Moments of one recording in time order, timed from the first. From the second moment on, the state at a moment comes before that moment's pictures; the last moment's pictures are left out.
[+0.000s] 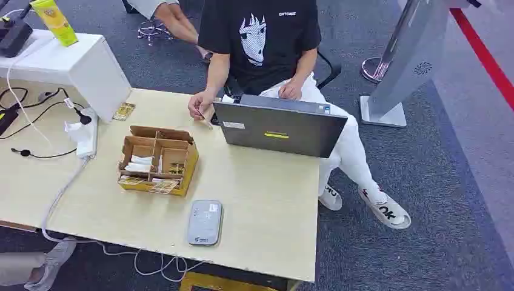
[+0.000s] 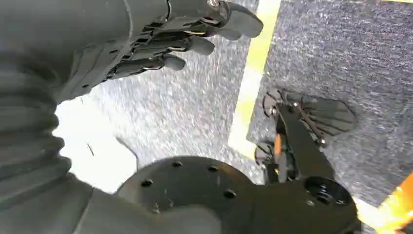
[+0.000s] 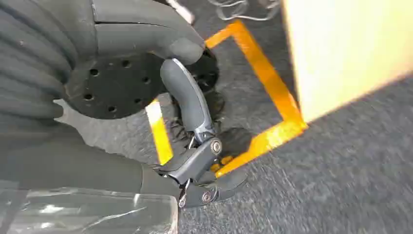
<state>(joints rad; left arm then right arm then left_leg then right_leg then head) 0.04 -0.08 0.59 -0.28 0.00 0.00 0.00 0.12 0.20 -0.81 -0.69 0.00 0.10 0.00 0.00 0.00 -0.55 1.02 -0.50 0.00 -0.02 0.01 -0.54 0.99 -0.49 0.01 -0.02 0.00</state>
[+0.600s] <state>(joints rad) 0.11 -0.03 0.21 -0.34 0.00 0.00 0.00 0.15 0.07 -0.27 -0.50 0.00 0.10 0.00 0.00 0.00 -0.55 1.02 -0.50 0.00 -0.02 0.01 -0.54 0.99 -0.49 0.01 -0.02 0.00</state>
